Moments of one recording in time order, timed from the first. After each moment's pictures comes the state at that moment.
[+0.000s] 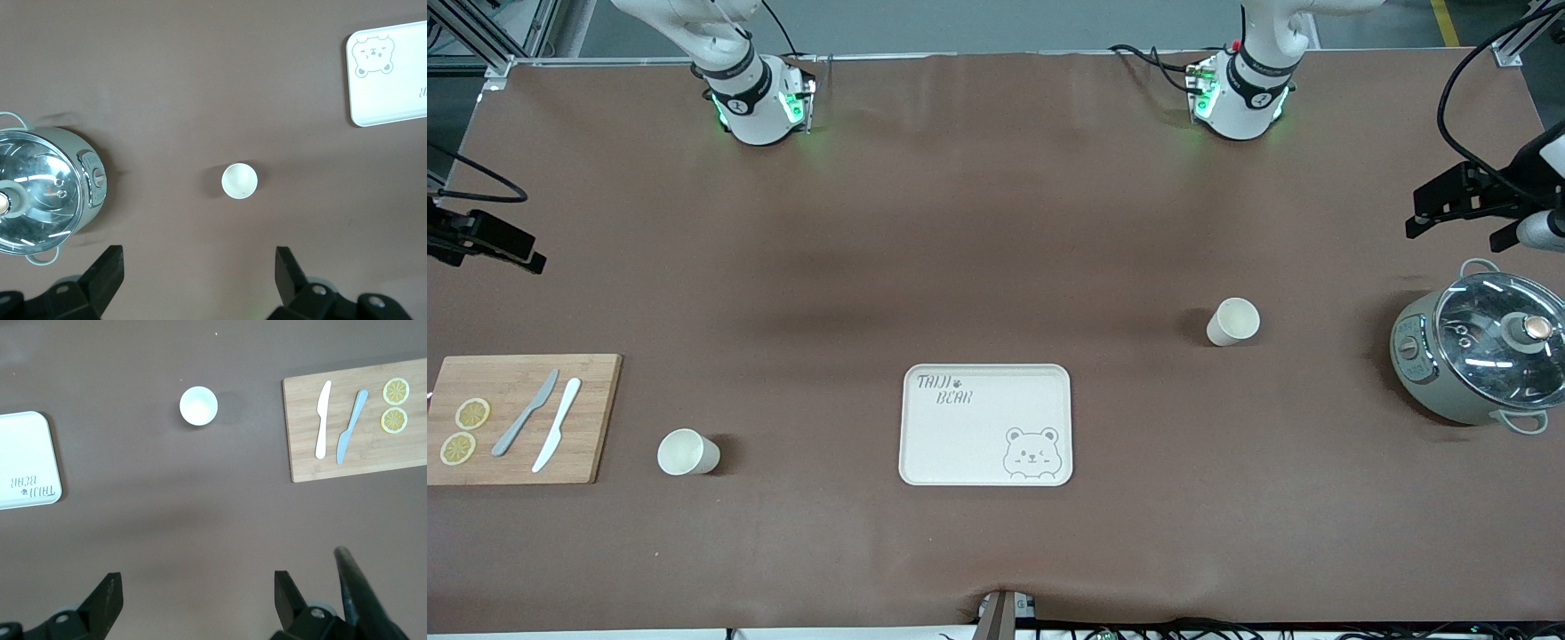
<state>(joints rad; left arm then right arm) -0.13 0.07 0.11 -1.42 -0.07 1.49 0.14 -0.09 0.14 0.07 -1.33 0.00 1.44 0.10</state>
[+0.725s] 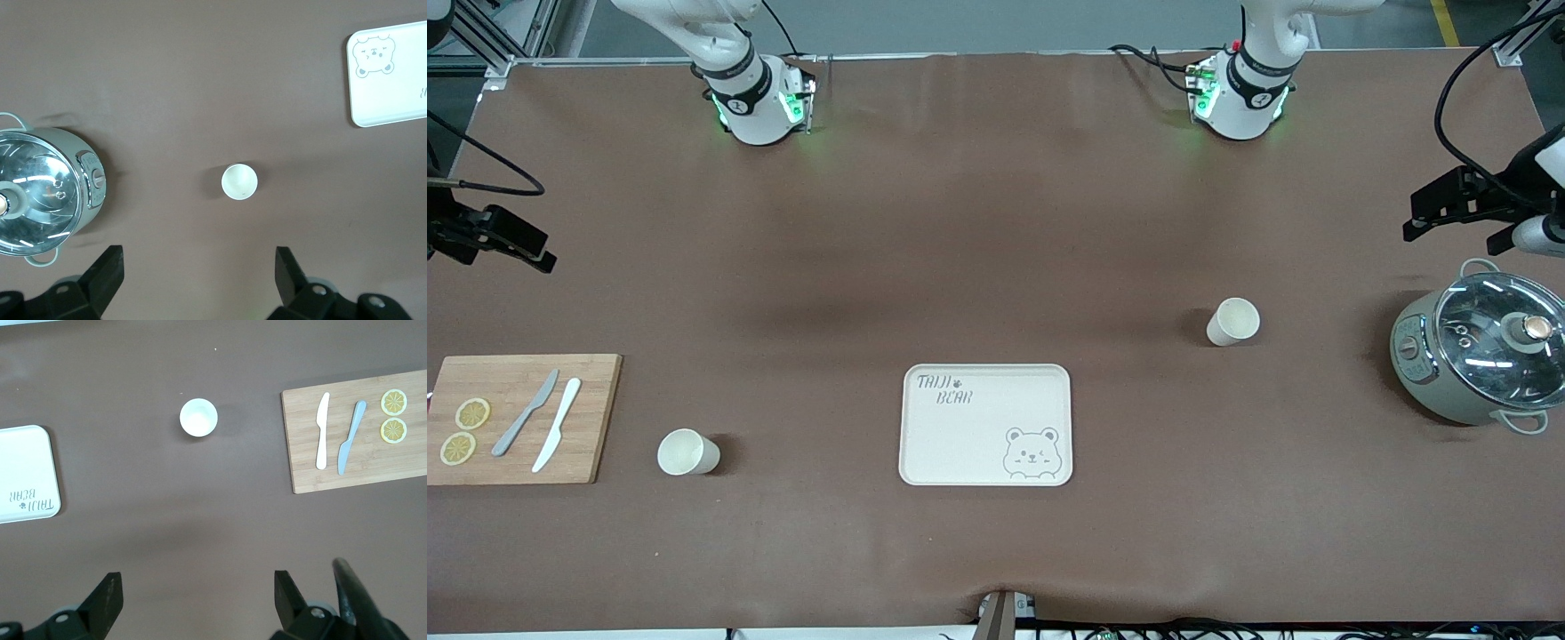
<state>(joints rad) -0.13 0.07 0.11 -1.42 -0.07 1.49 0.13 -0.09 0.04 0.07 -1.49 0.00 1.59 0.11</state>
